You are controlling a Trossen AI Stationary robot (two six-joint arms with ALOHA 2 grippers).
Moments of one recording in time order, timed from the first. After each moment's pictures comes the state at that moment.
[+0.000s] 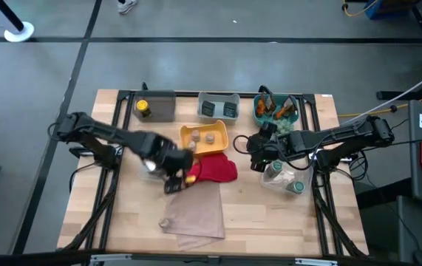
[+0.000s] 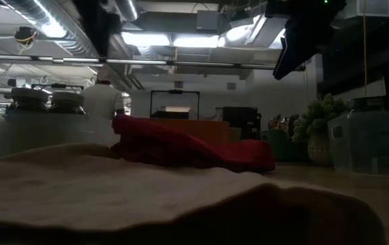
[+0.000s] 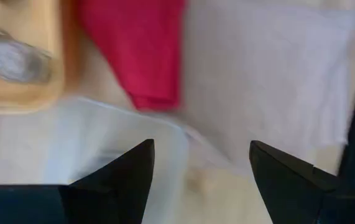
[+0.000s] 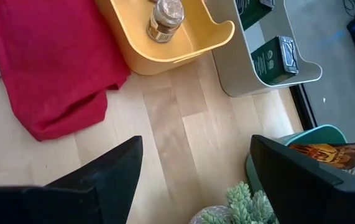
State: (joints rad) left arm -0.21 1.54 1.38 -1.10 0.01 -0.42; right arm 0.17 1.37 1.12 -0.86 0.53 0.23
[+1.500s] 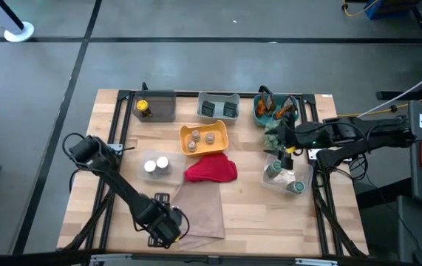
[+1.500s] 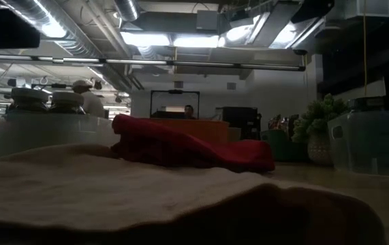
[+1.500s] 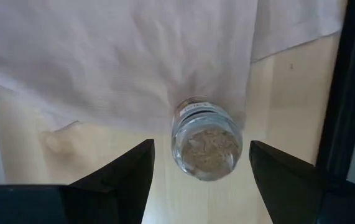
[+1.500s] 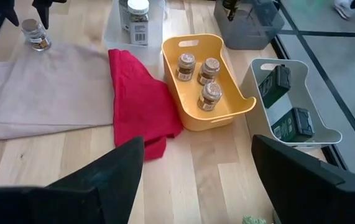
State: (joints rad) left arm -0.72 1.86 1.38 -0.98 -0.03 -0.70; right arm 0.17 0.96 1.12 -0.82 0.28 0.07
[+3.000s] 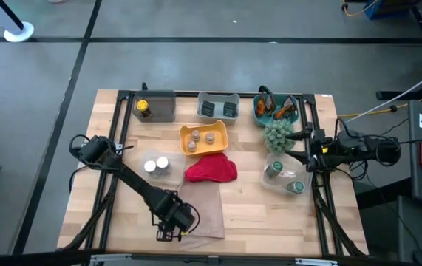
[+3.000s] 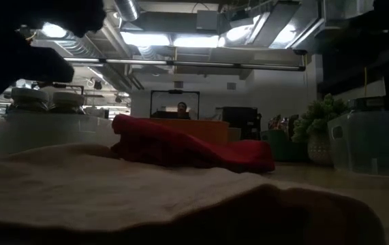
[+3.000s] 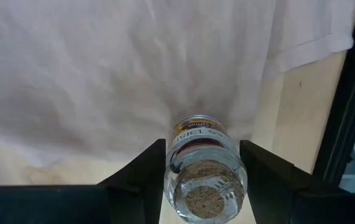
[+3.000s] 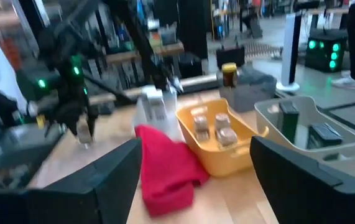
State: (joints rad) left arm -0.59 1.92 1.38 -0.93 0.14 -0.57; right arm 0.17 0.03 0.38 -0.44 0.25 0.18
